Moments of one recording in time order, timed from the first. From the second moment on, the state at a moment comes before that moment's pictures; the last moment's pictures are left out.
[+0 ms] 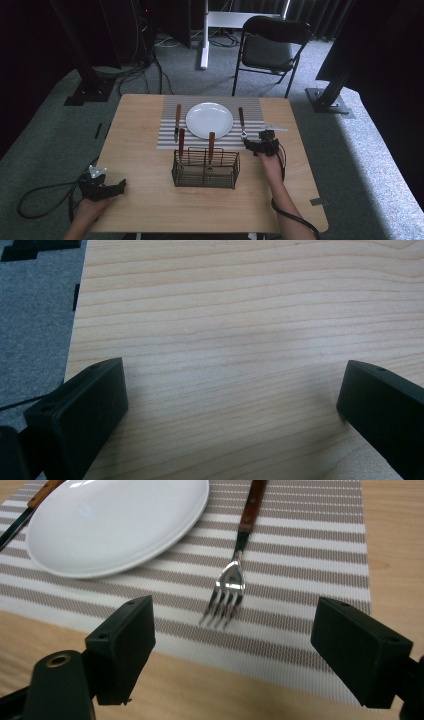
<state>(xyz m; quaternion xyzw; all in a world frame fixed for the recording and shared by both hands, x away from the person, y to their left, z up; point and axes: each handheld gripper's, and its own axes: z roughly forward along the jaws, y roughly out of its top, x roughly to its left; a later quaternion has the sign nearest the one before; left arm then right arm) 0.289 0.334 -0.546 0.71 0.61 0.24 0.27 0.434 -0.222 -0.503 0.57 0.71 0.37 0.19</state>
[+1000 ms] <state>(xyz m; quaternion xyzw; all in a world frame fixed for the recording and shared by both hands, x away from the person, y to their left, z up) 0.289 0.334 -0.546 0.71 0.61 0.24 0.27 0.348 -0.280 -0.532 0.59 0.69 0.36 0.22</state>
